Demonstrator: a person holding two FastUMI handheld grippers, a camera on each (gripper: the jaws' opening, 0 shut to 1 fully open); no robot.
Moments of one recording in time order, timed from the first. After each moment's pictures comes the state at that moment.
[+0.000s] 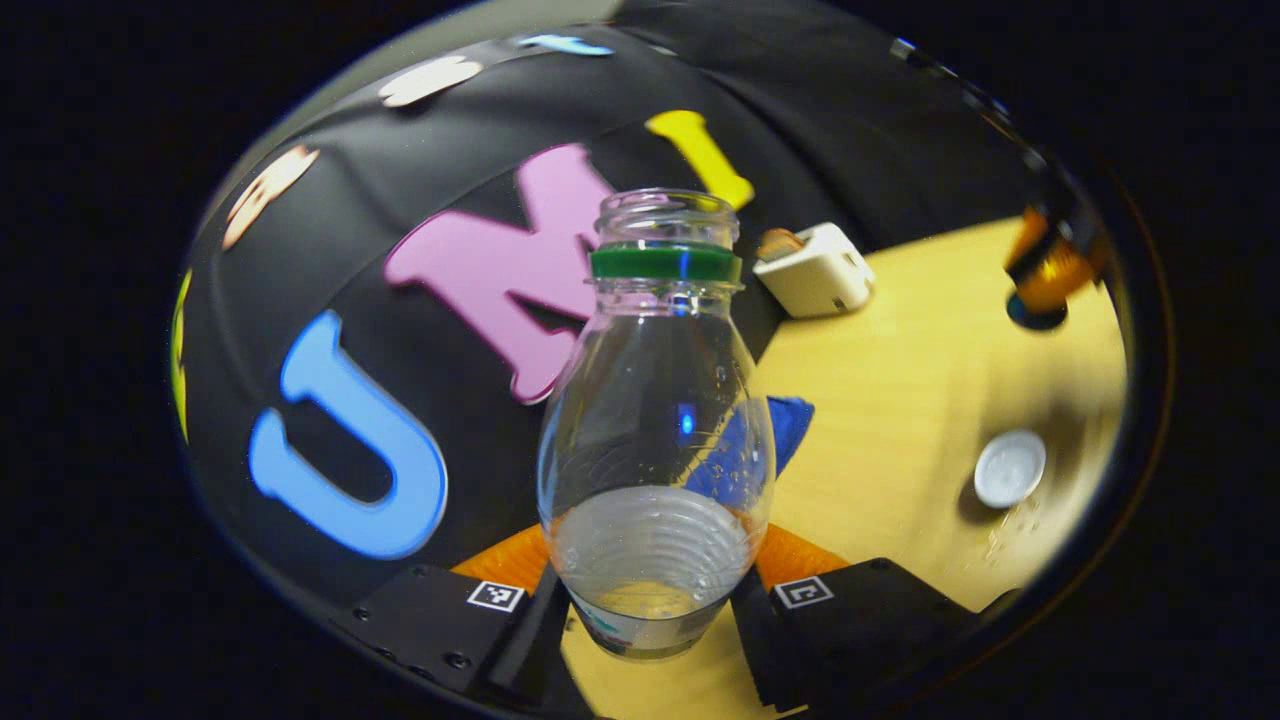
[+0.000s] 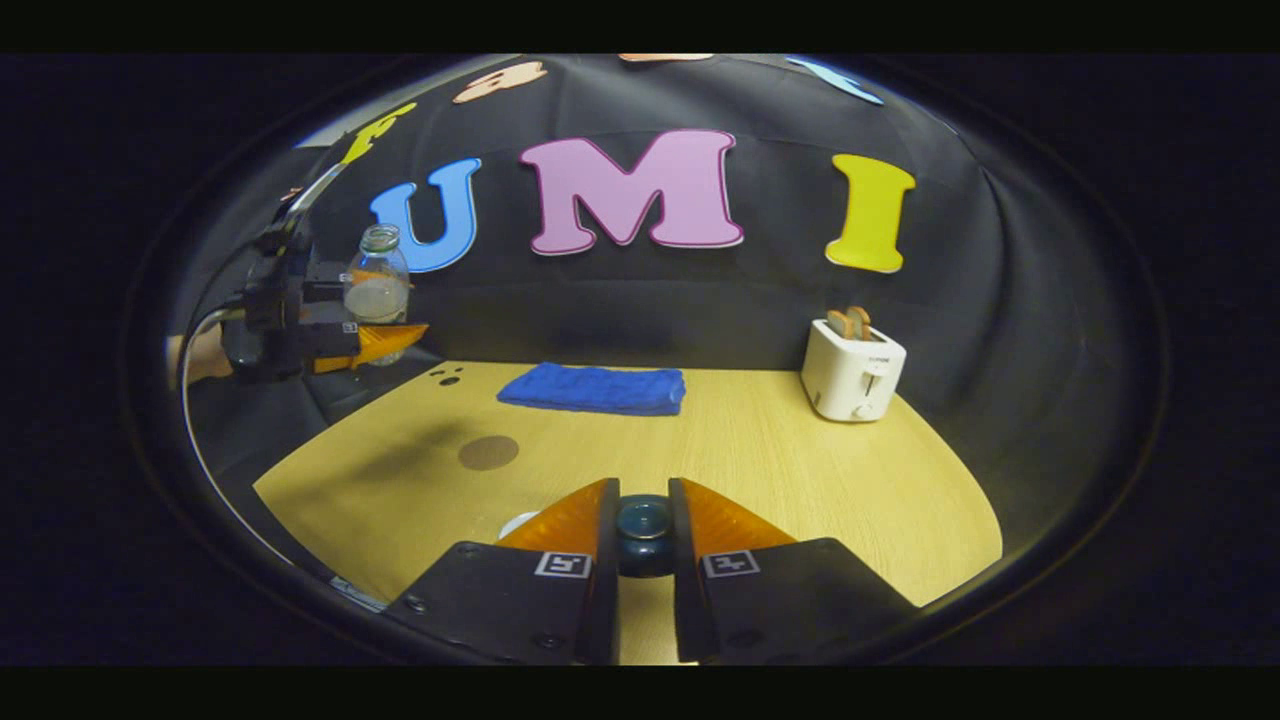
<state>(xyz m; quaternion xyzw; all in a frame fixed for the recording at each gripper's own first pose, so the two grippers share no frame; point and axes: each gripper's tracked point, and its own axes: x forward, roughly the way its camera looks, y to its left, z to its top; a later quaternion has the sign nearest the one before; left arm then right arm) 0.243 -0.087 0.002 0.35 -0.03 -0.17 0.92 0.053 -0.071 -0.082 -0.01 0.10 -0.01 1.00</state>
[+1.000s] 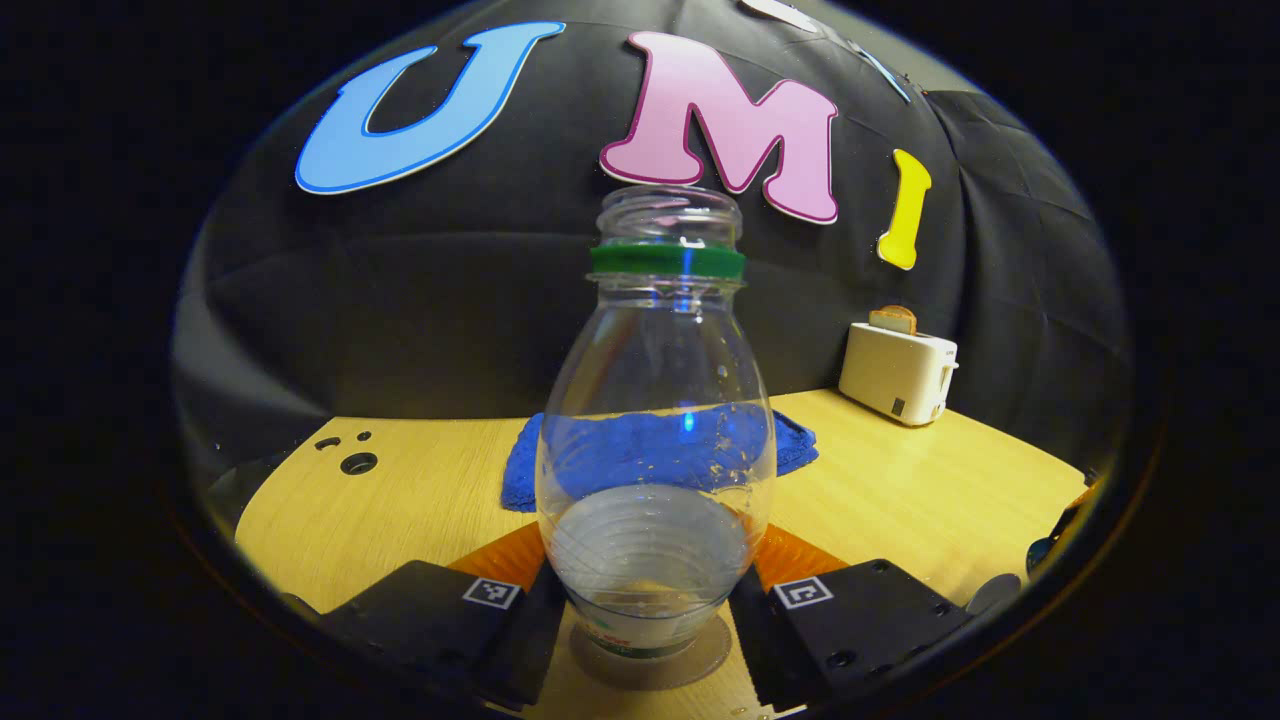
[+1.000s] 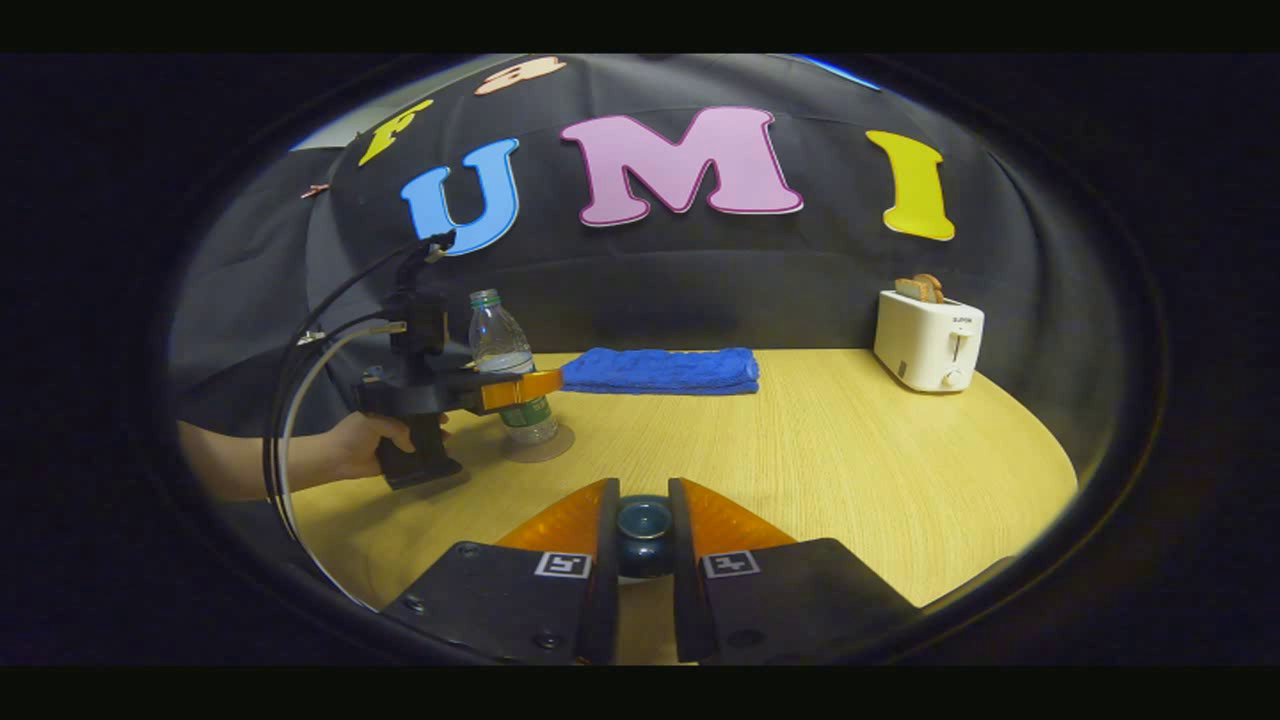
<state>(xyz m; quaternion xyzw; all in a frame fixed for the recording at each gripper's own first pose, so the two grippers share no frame) 0.307 -0.112 -0.113 0.04 0.04 -0.18 0.98 0.091 -0.007 -0.163 0.03 0.09 0.04 0.99</state>
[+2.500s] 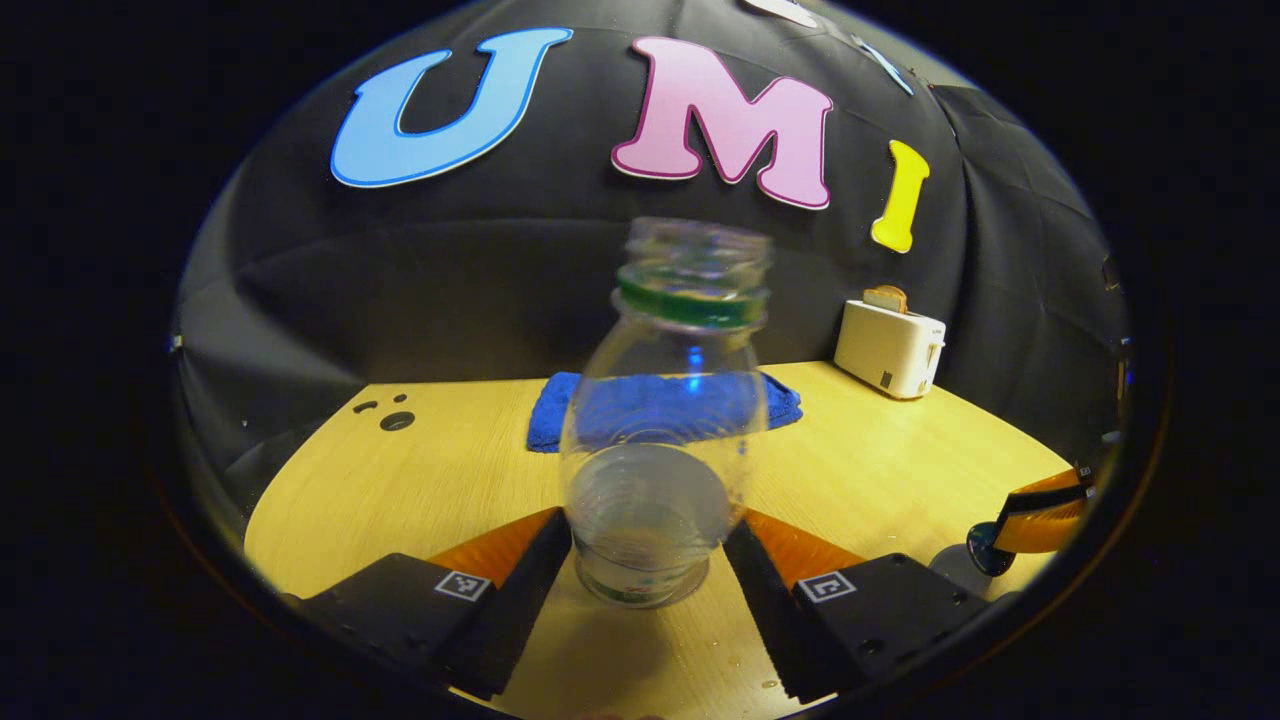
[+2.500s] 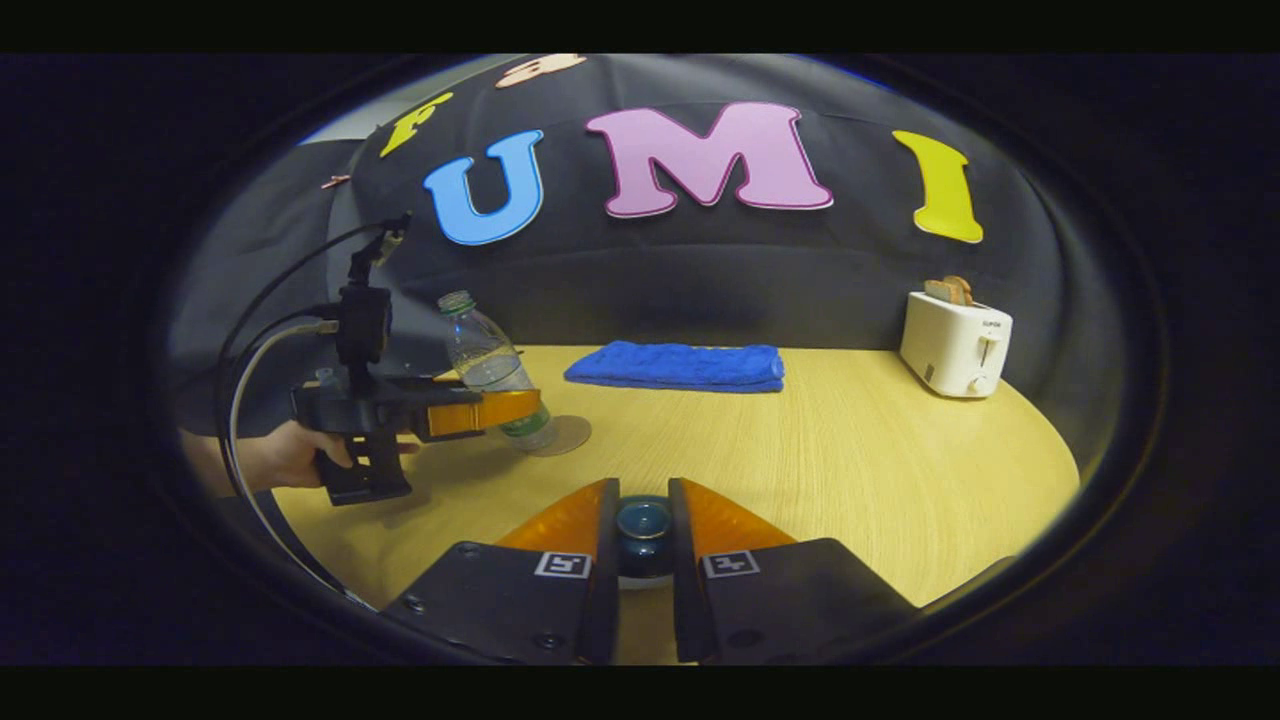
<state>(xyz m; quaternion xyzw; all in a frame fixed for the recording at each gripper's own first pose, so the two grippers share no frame) 0.237 -0.097 -0.129 0.05 0.08 -0.16 0.98 0.101 0.007 -0.176 0.02 0.10 0.07 0.99</state>
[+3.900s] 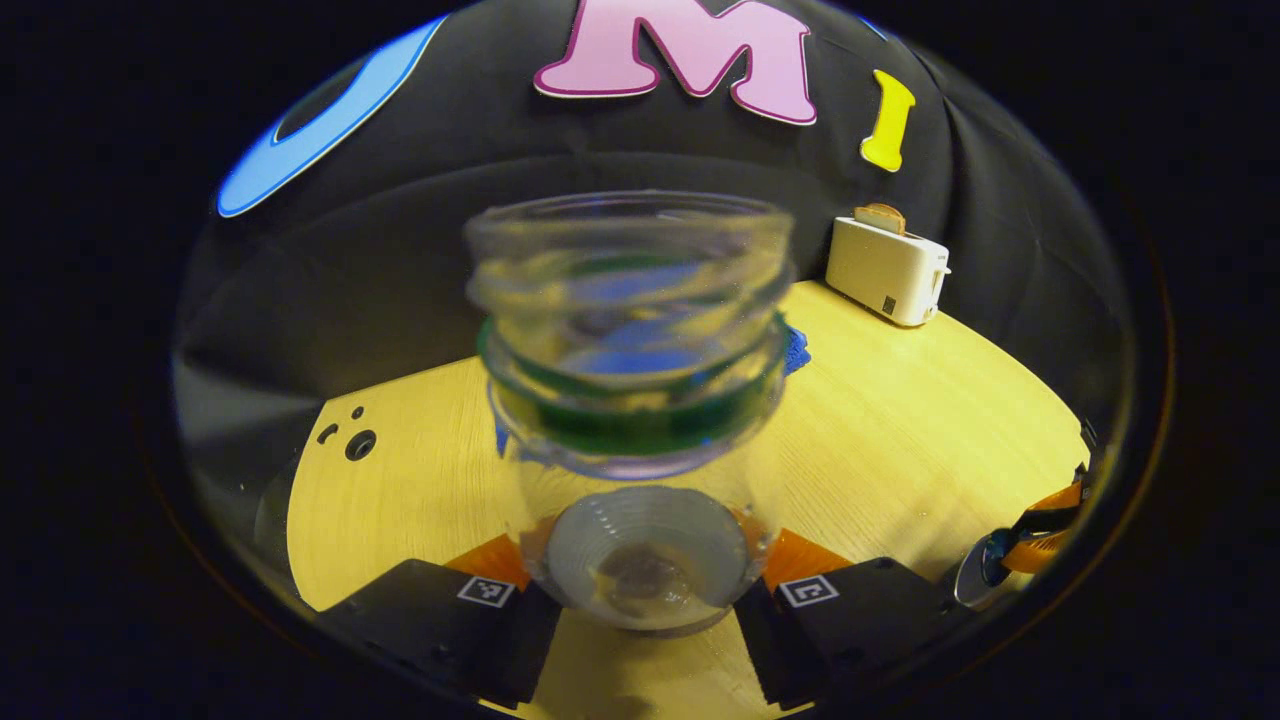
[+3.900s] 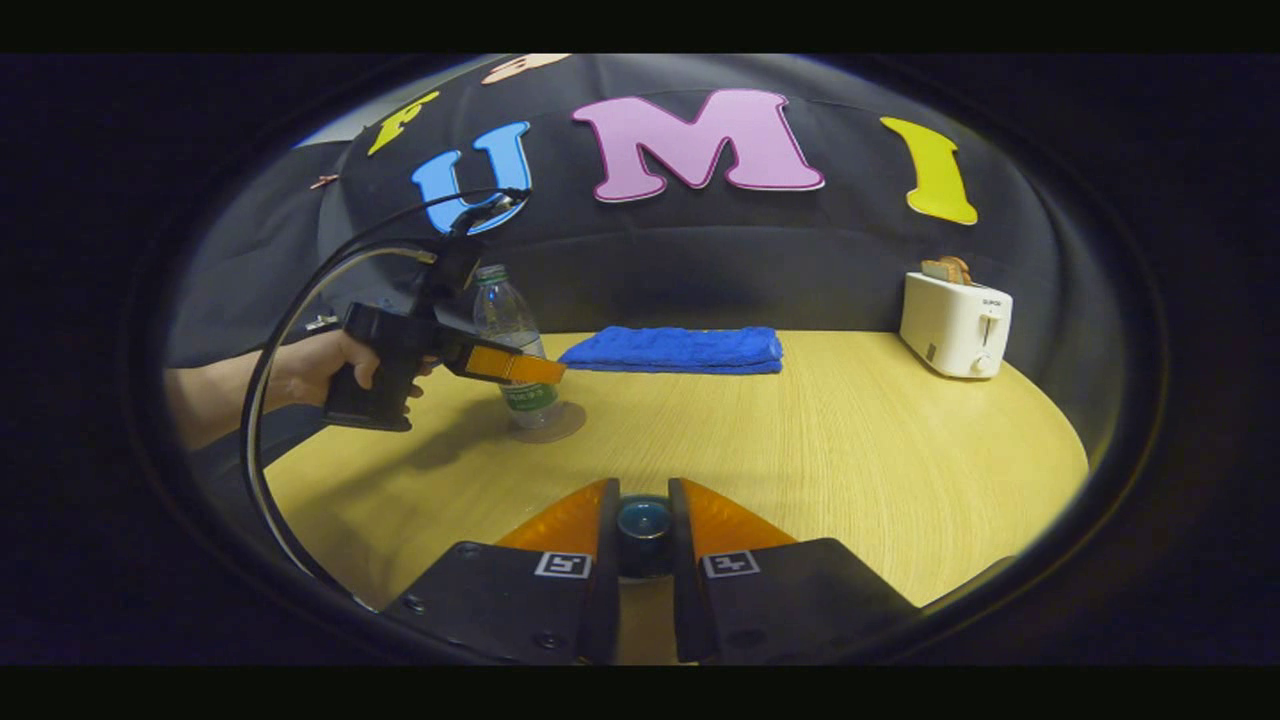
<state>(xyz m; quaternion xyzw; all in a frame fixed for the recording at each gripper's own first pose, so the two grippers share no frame) 0.298 -0.111 -0.125 0.13 0.20 -0.19 0.95 0.106 0.002 -0.192 0.03 0.12 0.07 0.99</state>
